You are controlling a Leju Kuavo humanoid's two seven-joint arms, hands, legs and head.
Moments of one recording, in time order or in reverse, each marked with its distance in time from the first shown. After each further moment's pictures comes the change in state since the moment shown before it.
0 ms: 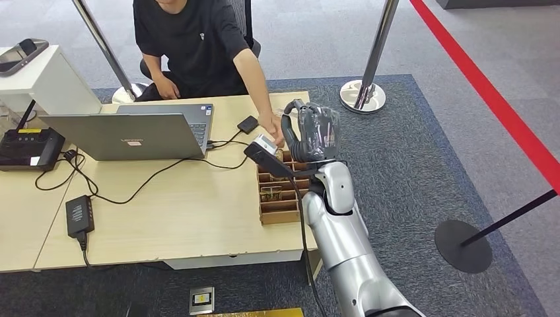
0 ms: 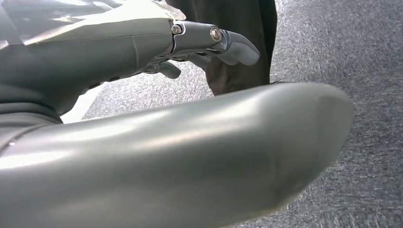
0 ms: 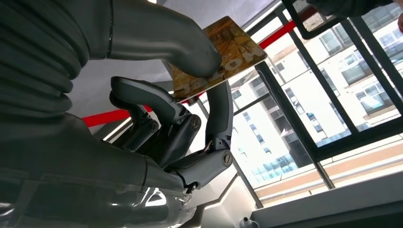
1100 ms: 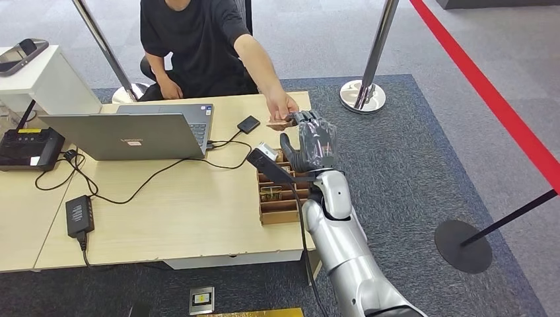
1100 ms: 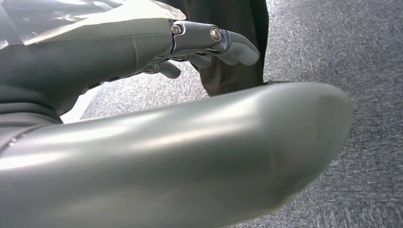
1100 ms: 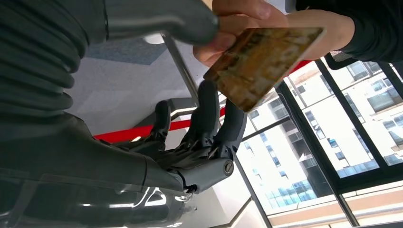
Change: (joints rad) left arm -0.002 -0.001 -0.007 0.000 -0.018 -0.015 -0.007; right arm 0.000 -0.010 -0.020 0.112 0.010 0.000 0.042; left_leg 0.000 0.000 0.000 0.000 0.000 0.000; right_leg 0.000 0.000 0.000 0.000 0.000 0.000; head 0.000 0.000
